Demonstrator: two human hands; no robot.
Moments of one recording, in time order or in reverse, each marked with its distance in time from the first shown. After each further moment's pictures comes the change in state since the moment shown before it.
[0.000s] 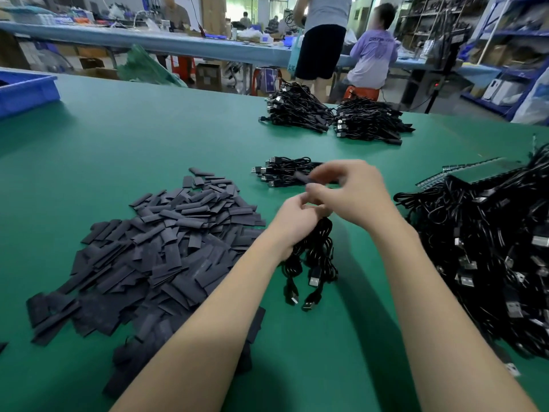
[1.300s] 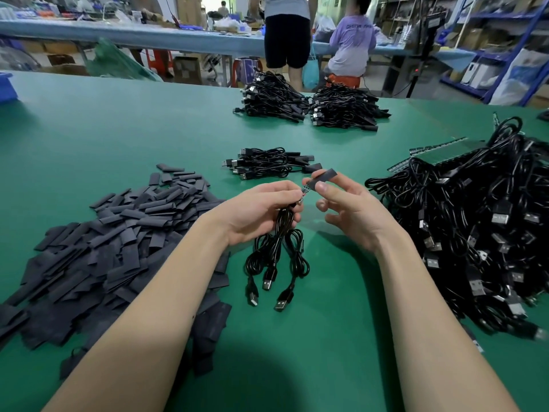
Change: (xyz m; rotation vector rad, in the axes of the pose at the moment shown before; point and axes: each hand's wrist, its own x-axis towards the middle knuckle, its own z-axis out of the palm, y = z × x) left_hand -0.008 0.019 -0.022 -0.100 -0.513 -0.023; right_hand -0.028 0.077 -0.010 0.989 -0.289 0.216
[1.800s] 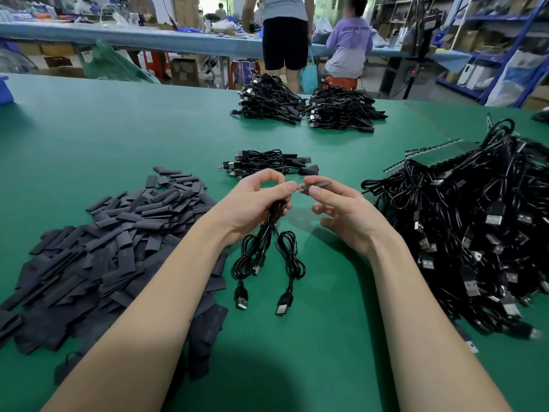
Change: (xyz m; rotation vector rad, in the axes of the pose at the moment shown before) left_hand 0.008 -0.002 -0.004 0.038 0.246 0.132; right_hand 0.001 0.001 0.003 -0.001 0.044 0.065
